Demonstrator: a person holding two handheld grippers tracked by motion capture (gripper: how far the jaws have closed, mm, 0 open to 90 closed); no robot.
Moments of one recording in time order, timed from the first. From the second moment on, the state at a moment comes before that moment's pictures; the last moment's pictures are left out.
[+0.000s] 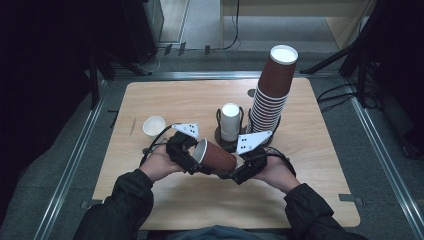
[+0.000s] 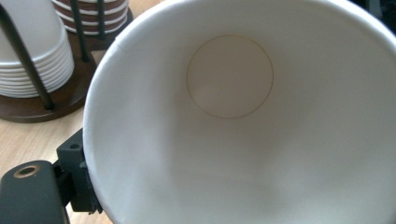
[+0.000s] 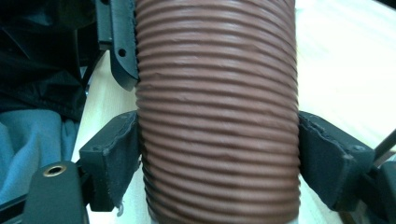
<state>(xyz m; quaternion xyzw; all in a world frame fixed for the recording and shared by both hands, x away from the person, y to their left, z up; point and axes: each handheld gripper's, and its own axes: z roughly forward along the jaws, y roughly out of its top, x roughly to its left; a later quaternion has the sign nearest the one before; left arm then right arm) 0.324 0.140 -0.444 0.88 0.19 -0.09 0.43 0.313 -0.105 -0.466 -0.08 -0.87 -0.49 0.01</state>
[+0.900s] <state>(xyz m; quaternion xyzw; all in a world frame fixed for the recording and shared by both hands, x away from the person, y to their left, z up) 0.322 0.127 -0.449 0.95 0.15 0.01 0.28 0.316 -0.108 -0.480 -0.11 -0.91 -0.41 0.01</state>
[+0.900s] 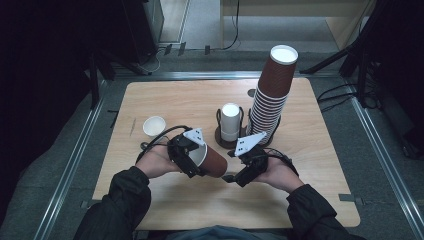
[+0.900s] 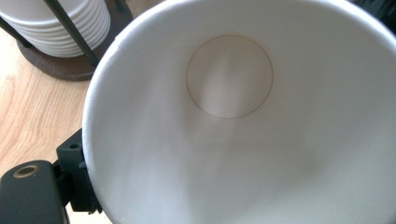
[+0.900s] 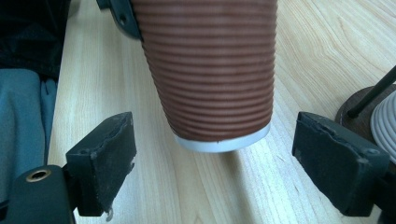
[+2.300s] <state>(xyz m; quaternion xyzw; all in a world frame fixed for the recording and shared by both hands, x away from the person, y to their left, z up) 0.316 0.116 -0.443 0.93 0.13 -0.01 0.33 0.310 -0.095 -0.485 -0.06 -0.91 -0.40 -0.01</state>
